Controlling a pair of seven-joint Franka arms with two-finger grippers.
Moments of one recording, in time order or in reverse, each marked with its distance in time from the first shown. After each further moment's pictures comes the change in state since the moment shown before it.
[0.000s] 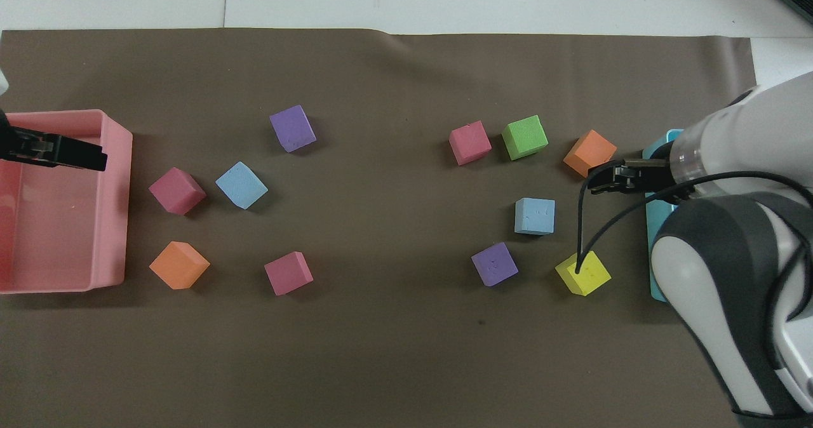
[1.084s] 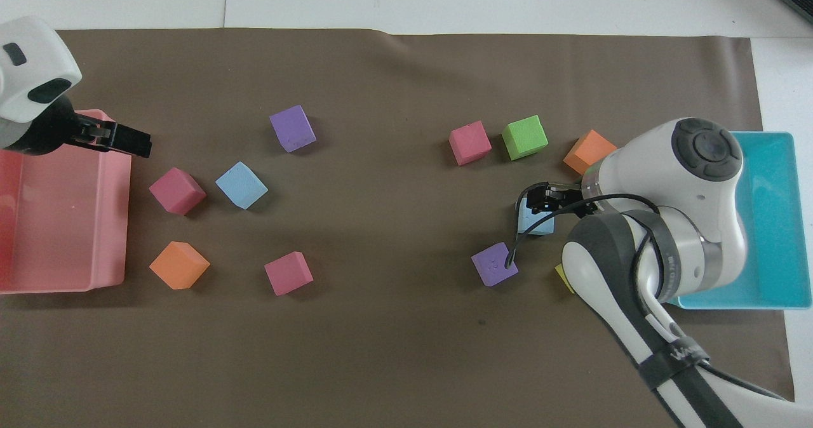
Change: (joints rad) left arm -0.053 0.055 -0.004 0.002 0.000 0.041 0.000; right arm 0.031 0.078 -0.005 -0.212 0.081 0.232 0.083
